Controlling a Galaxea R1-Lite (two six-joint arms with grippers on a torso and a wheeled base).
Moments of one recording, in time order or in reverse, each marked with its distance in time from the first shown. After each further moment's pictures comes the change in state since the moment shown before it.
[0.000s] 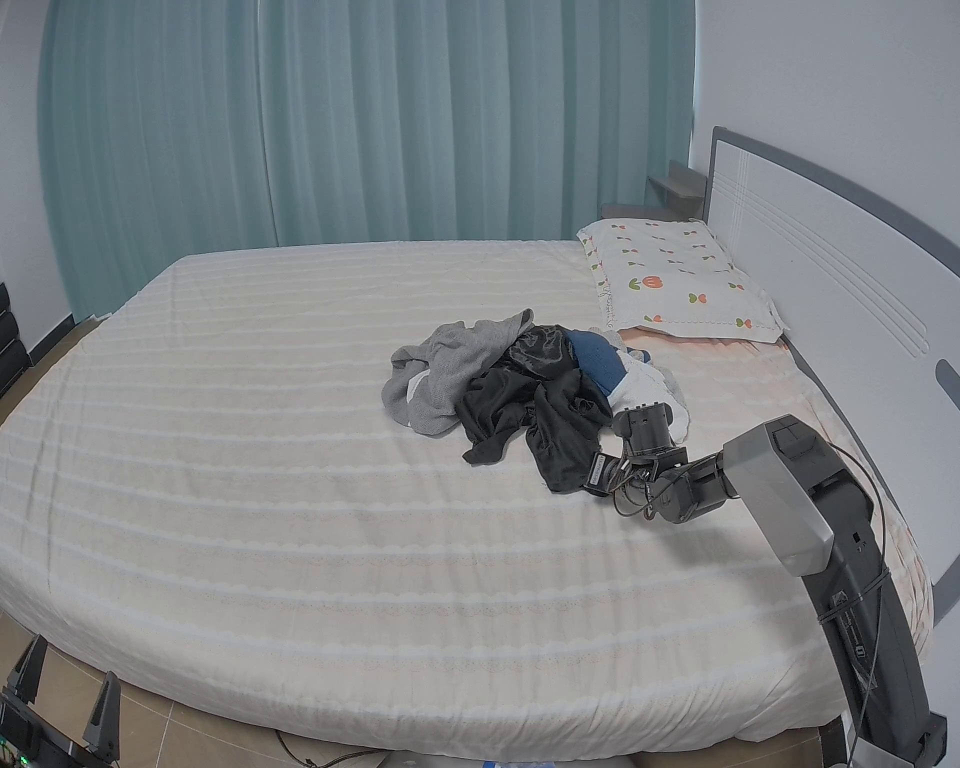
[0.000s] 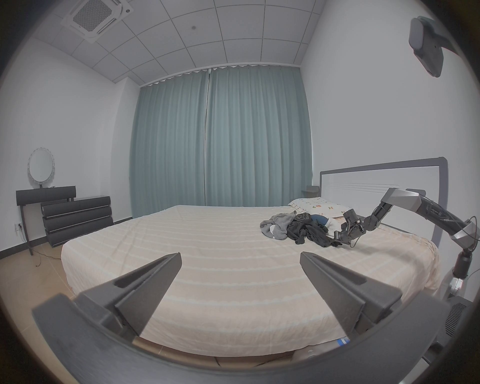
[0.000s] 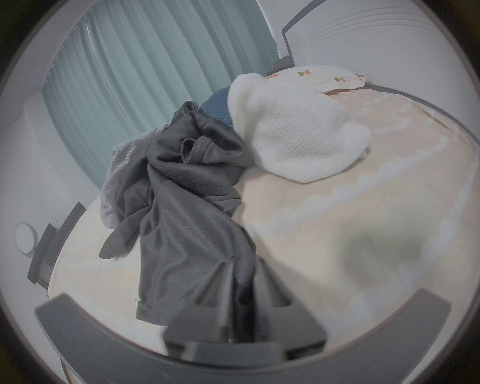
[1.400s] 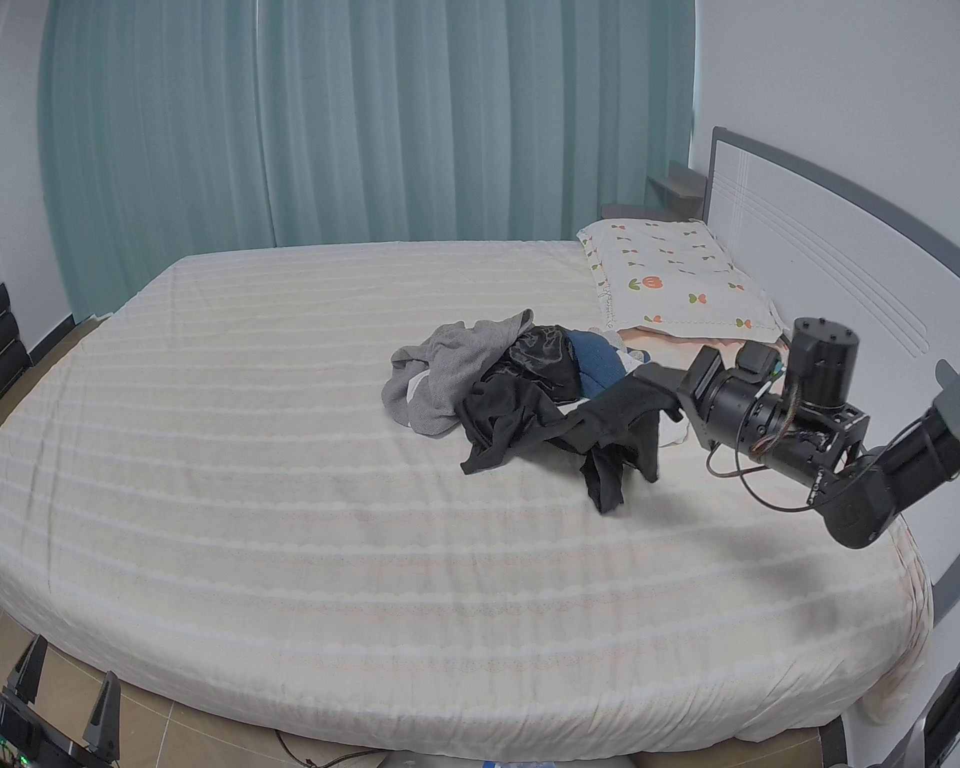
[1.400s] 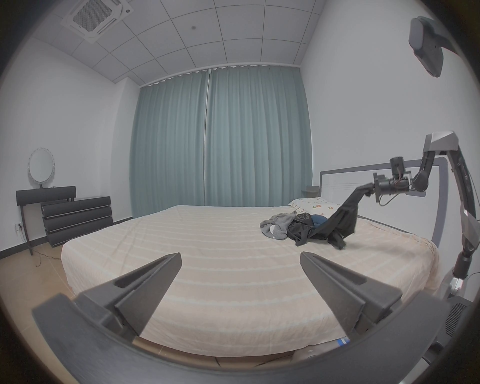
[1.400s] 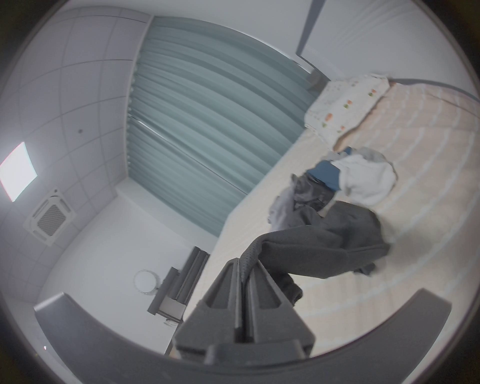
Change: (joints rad) left arm 0.000 0.000 0.000 0.000 0.000 0.000; right arm 0.050 -0.905 1.039 -0.701 0.372 0.388
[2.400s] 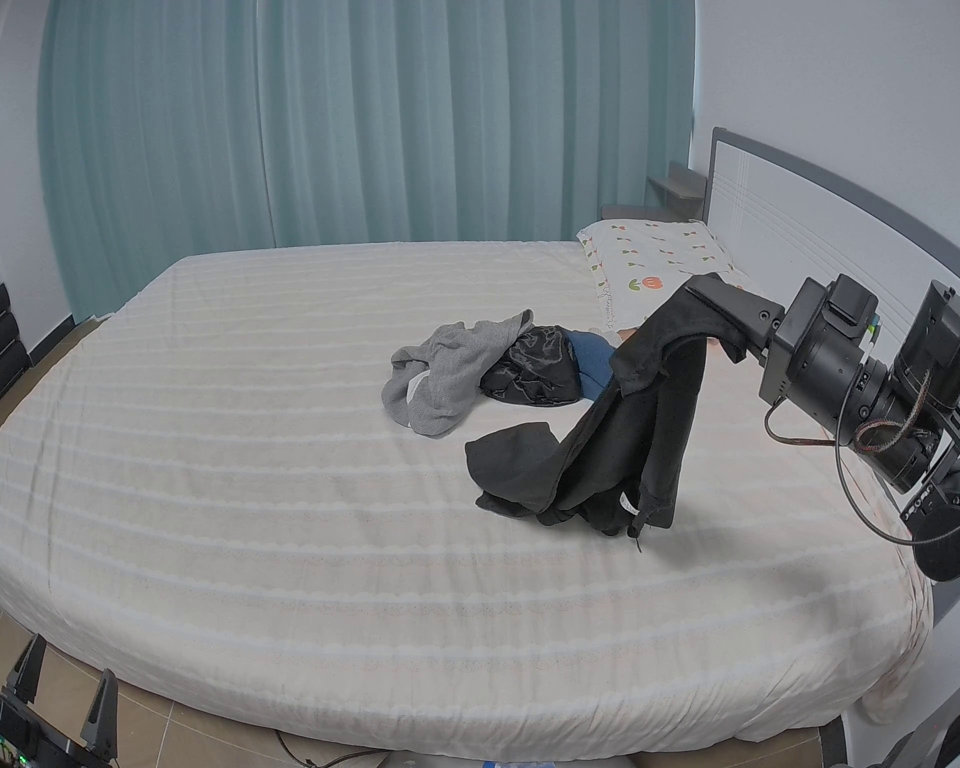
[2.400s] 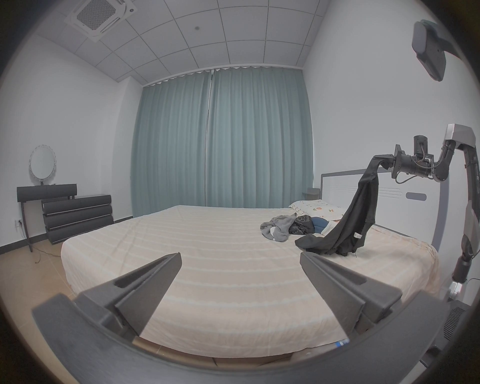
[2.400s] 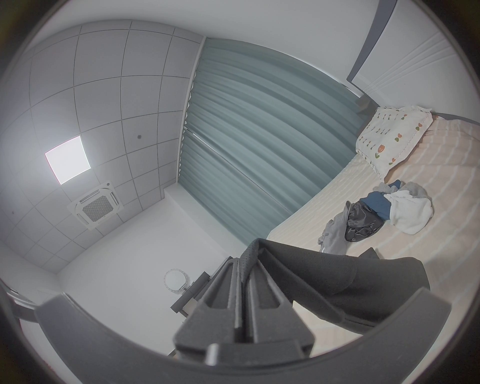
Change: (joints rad) left arm 0.001 0.000 0.000 -0.010 0.009 -0.017; right arm 0.076 -0.283 0.151 -0.136 0.008 -0.030
